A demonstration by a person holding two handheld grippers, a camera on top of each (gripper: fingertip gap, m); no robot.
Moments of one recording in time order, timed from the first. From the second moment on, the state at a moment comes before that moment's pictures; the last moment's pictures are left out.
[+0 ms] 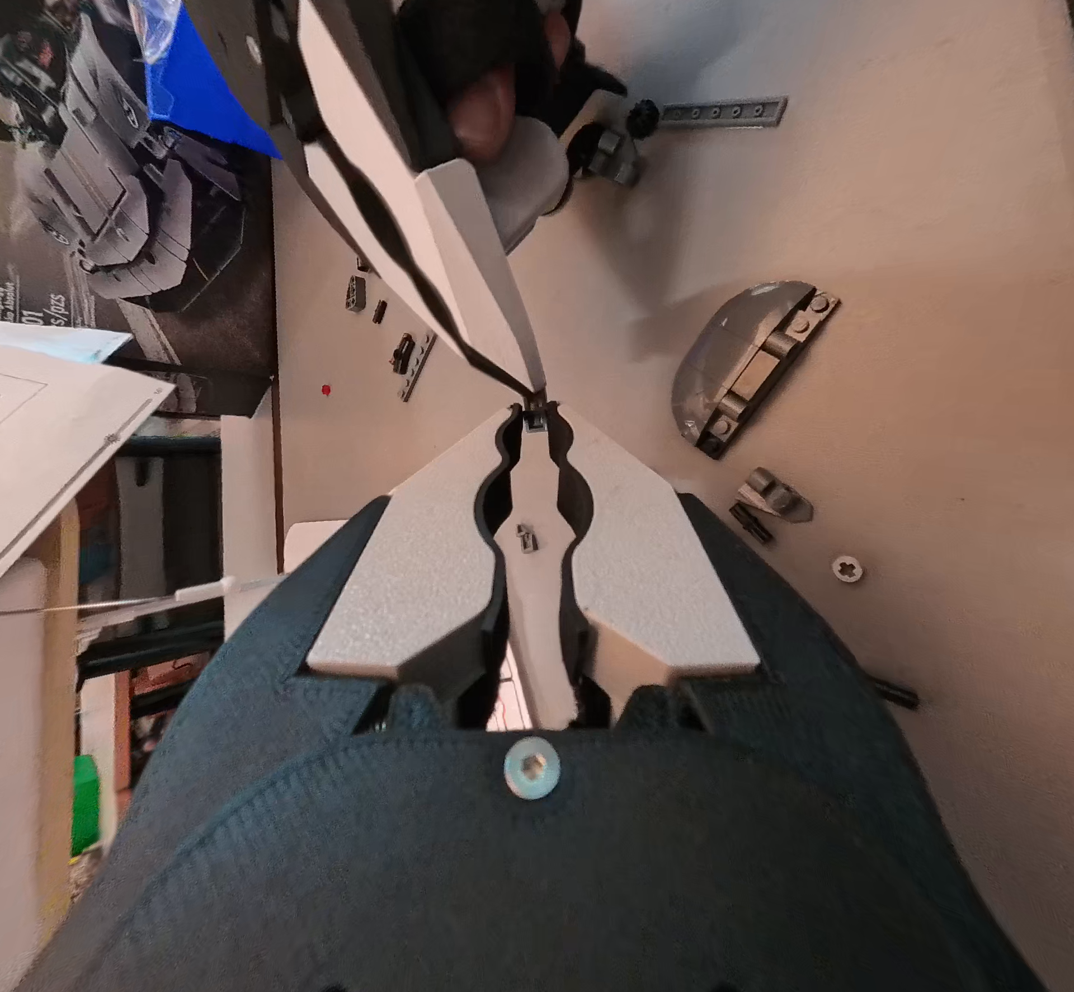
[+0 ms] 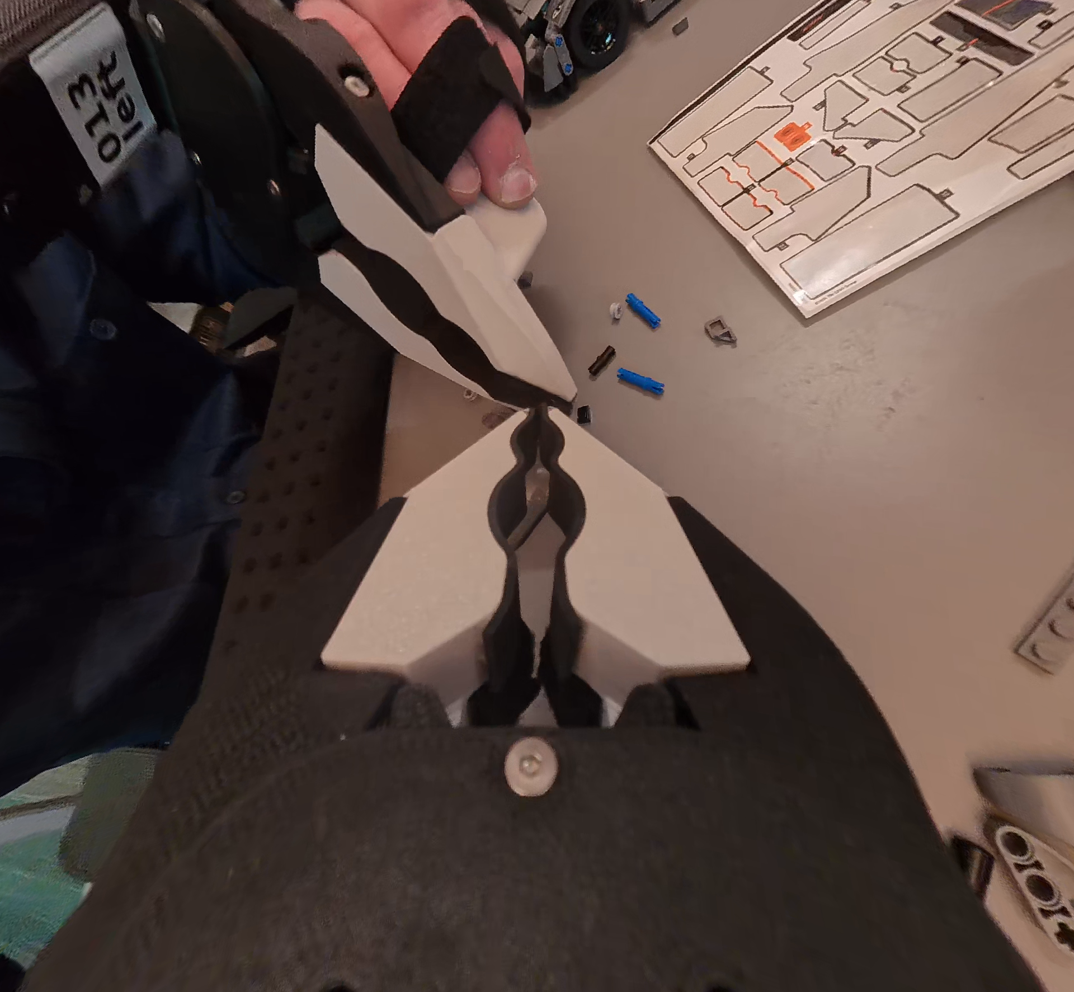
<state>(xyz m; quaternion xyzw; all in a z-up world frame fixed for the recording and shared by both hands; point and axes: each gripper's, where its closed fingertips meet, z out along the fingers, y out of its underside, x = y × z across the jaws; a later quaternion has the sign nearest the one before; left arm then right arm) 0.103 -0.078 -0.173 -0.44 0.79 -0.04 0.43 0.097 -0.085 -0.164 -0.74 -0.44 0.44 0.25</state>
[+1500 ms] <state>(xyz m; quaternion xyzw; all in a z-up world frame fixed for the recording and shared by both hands) 0.105 -0.073 -0.157 -0.42 0.78 -0.01 0.46 0.104 -0.068 -0.155 -0.75 -0.40 0.43 0.30</state>
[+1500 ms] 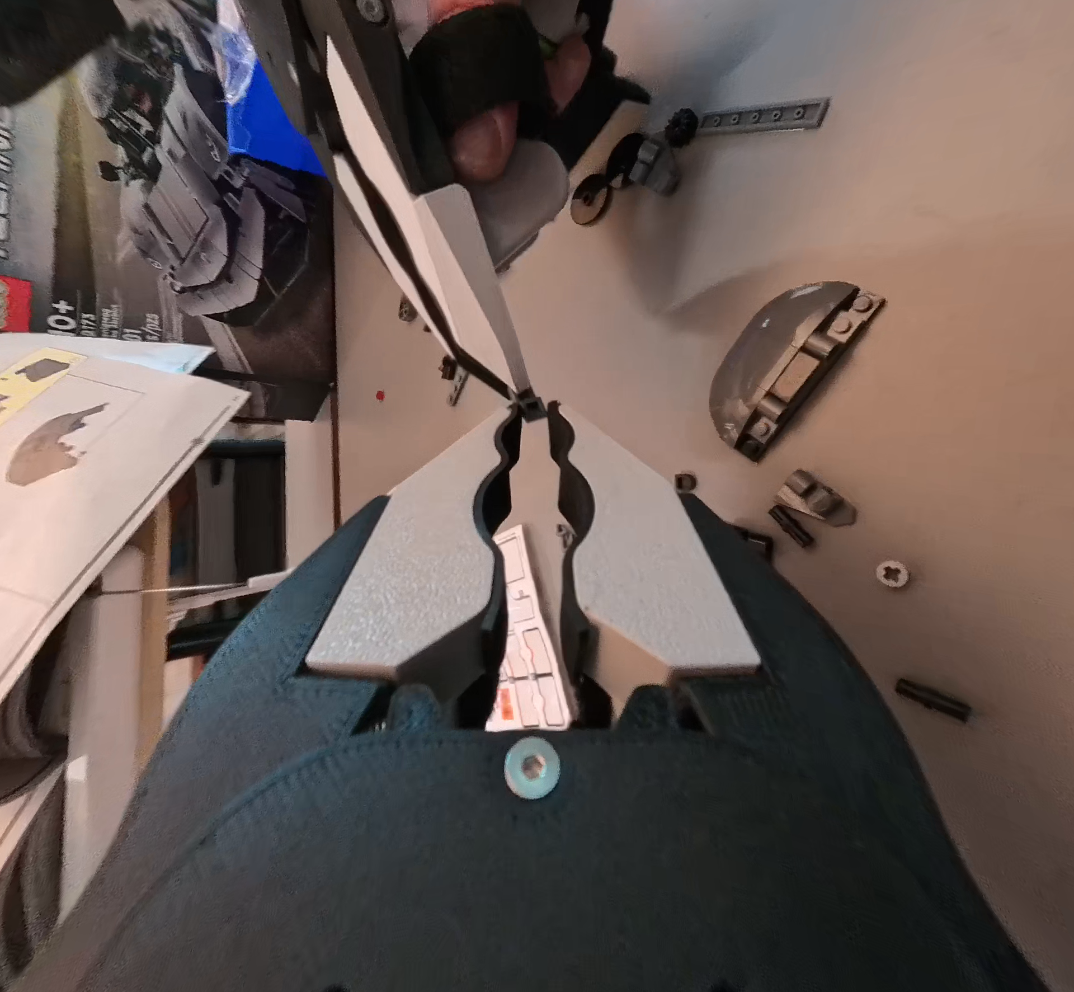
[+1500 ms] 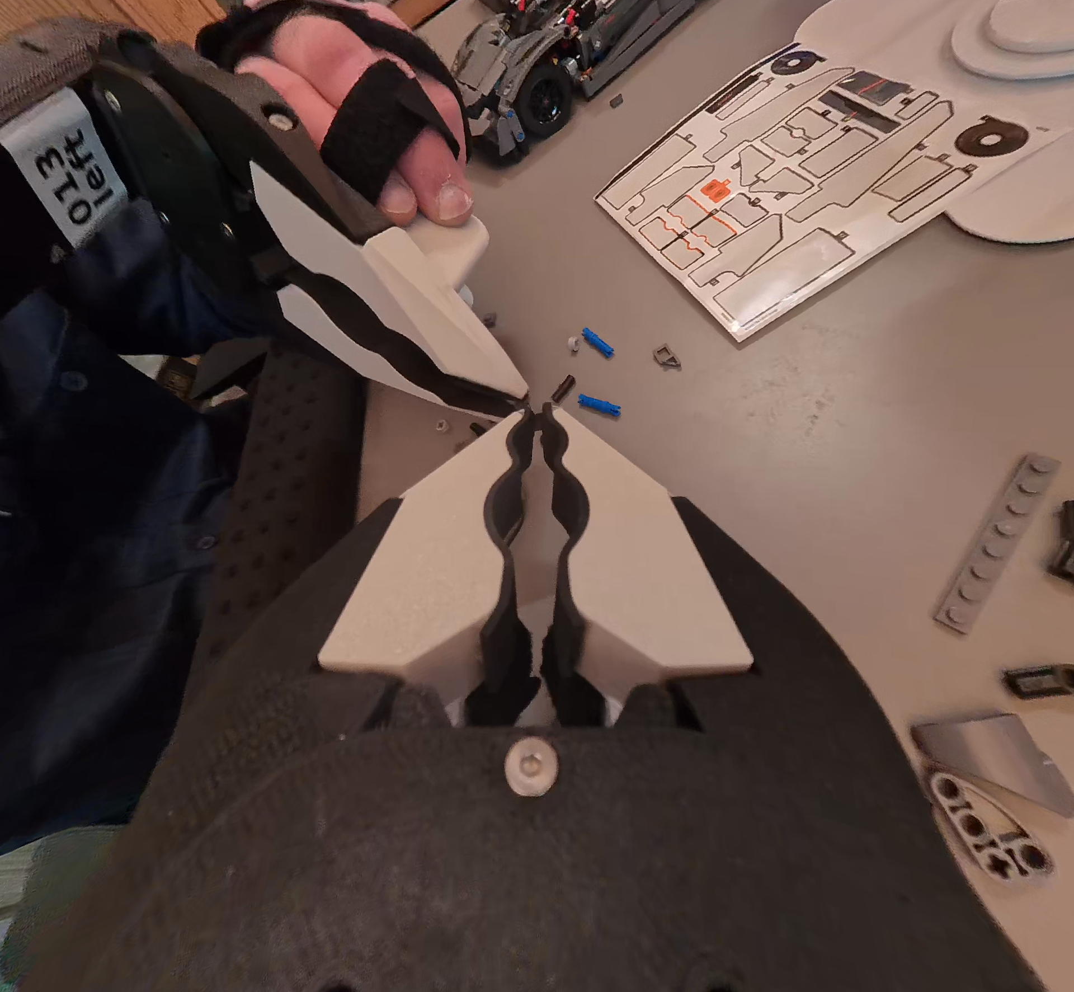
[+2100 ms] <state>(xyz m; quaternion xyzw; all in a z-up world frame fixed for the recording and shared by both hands) 0.092 -0.089 -0.168 -0.57 0.70 -0.36 0.26 0.090 -0.078 -0.148 -0.65 -0.61 0.14 0.43</state>
